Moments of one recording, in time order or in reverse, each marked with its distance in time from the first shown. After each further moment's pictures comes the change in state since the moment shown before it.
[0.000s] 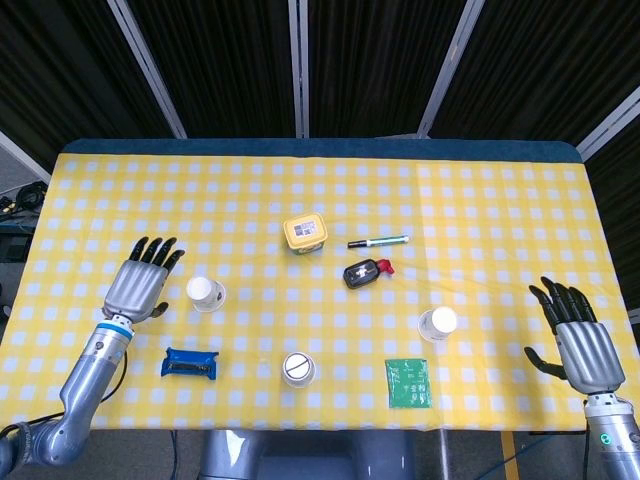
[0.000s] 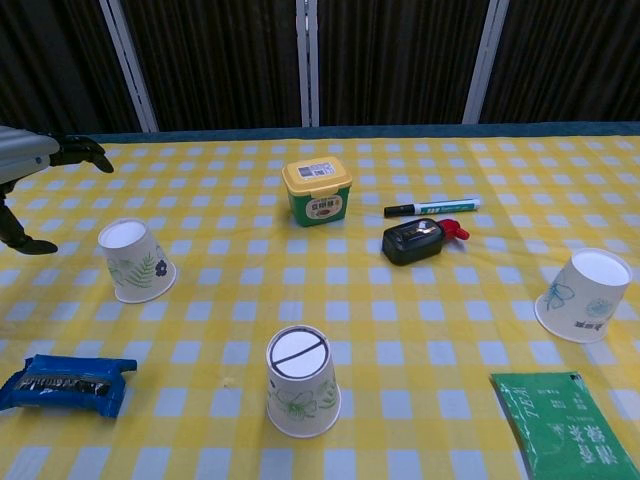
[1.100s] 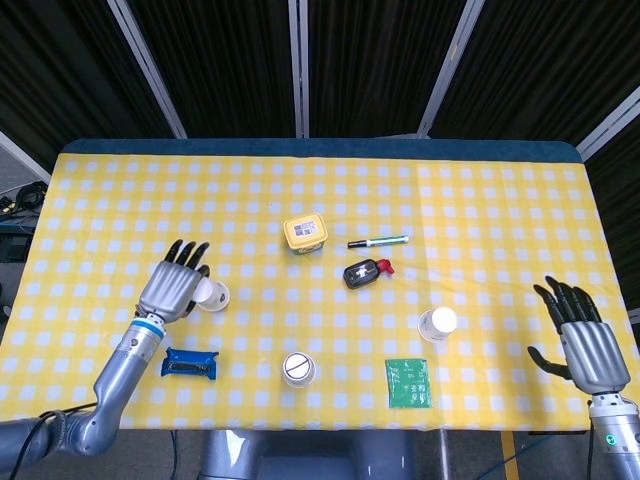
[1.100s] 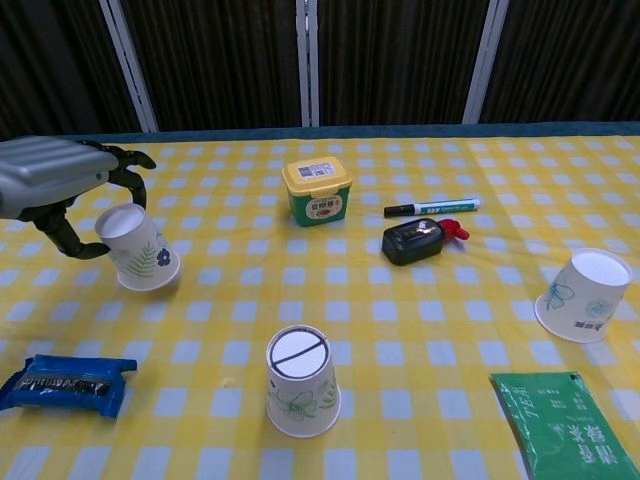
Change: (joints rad) left arm -0.127 -0.069 0.090 0.000 -0.046 0.062 0.038; right arm -0.003 0.015 0.002 -0.005 0.002 0.000 0.025
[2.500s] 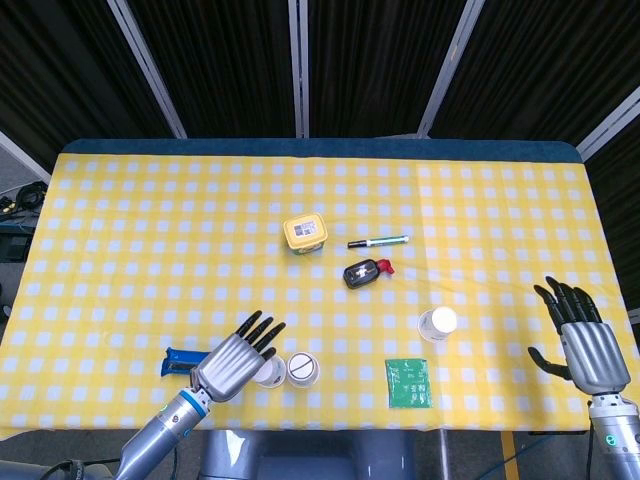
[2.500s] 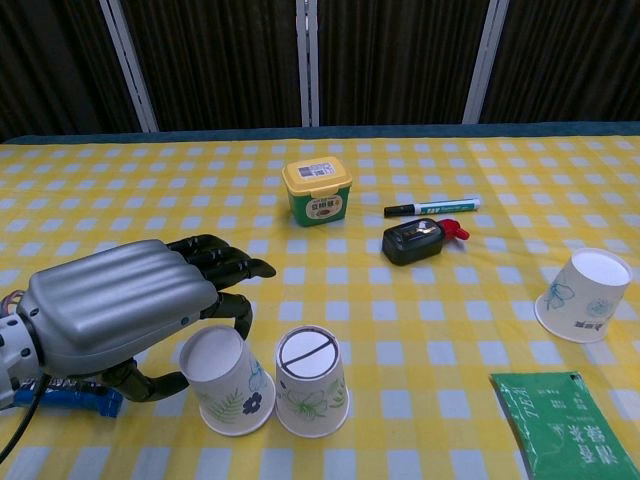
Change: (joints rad) left arm 0.083 -0.159 0.187 -0.125 0.372 0.000 0.142; right arm -0.002 0.001 0.000 -0.003 0.002 -0.001 -0.006
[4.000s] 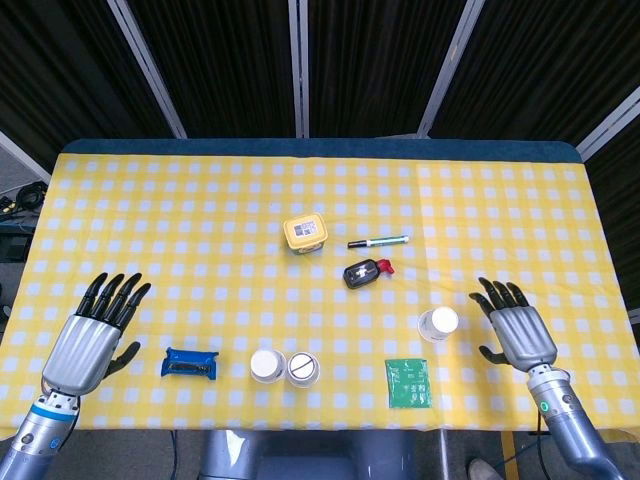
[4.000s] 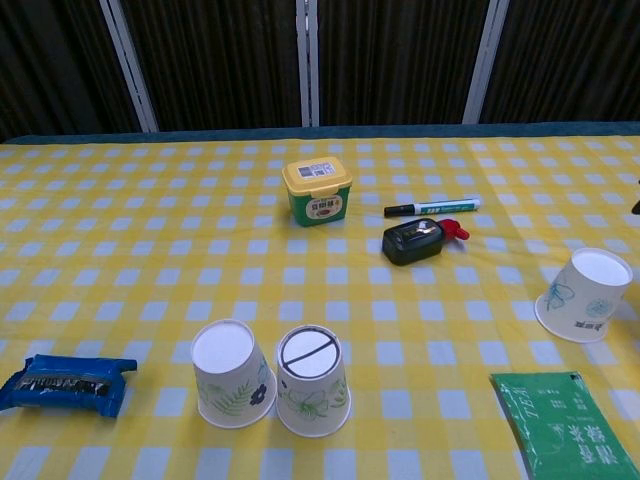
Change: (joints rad) left arm 0.293 0.370 0.054 0.042 0.300 0.473 -0.480; right arm 0.193 -0.027 0.045 -0.216 0.257 -0.321 -0.445
